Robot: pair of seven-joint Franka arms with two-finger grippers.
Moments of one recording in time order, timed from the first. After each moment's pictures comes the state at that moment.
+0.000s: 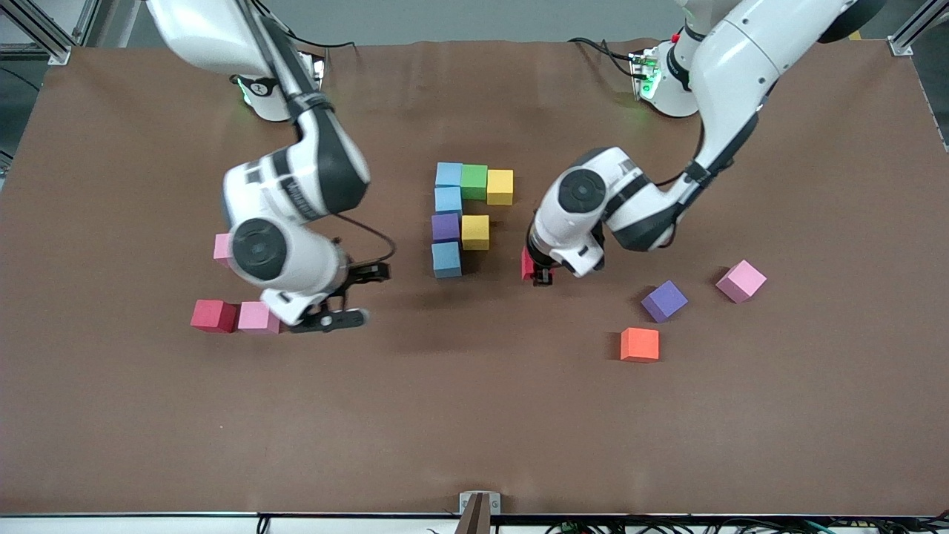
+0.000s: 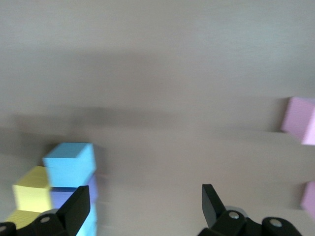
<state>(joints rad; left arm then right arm) -0.01 0.63 -0.74 -1.88 0.47 2.34 -2.57 0.58 0.54 -0.27 -1.44 0.27 1.76 0.15</state>
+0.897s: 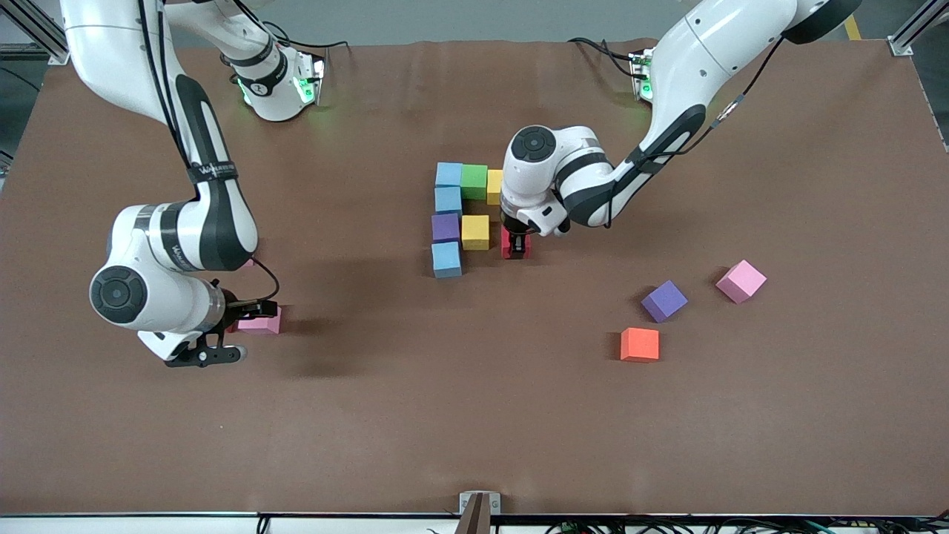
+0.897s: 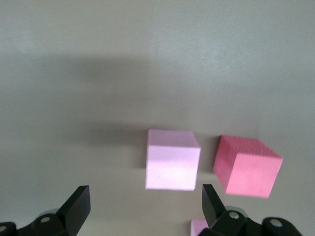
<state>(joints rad) -0.11 0.67 -0.73 -1.98 0.73 2.47 -2.83 0.33 0.53 -0.27 -1.65 0.13 2.01 -0.07</state>
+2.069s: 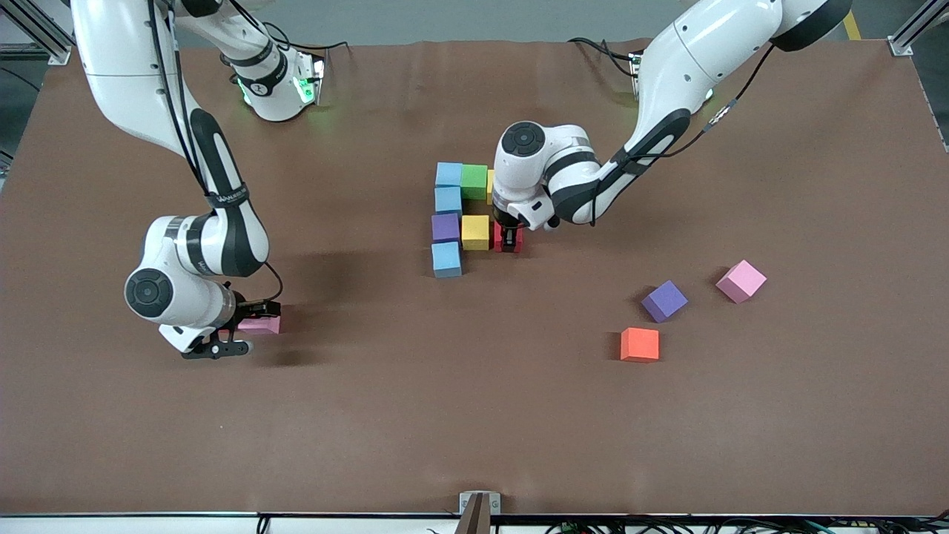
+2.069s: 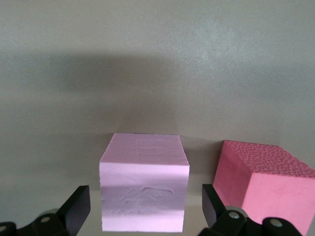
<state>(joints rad) -0.14 0.69 -0.73 -1.99 0.75 2.48 -2.87 0.31 0.59 -0.26 -1.81 0.14 2.22 -0.09</state>
